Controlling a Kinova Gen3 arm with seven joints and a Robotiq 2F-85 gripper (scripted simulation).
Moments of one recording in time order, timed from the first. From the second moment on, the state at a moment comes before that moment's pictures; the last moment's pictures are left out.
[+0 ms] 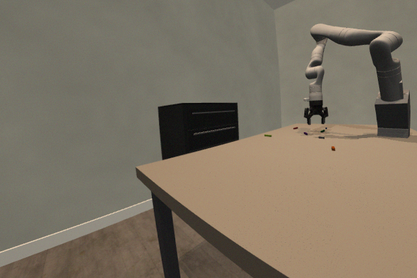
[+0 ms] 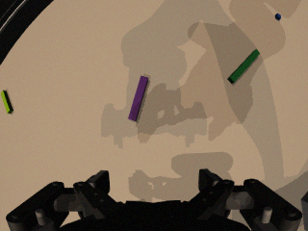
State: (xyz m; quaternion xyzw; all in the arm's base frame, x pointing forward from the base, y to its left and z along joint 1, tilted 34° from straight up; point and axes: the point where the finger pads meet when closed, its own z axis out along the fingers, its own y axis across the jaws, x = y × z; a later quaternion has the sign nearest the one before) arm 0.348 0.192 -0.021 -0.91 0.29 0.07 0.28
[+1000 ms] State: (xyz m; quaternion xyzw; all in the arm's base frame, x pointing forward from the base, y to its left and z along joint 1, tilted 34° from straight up) arm 0.352 0.178 -0.032 -0.89 0.36 0.09 0.27
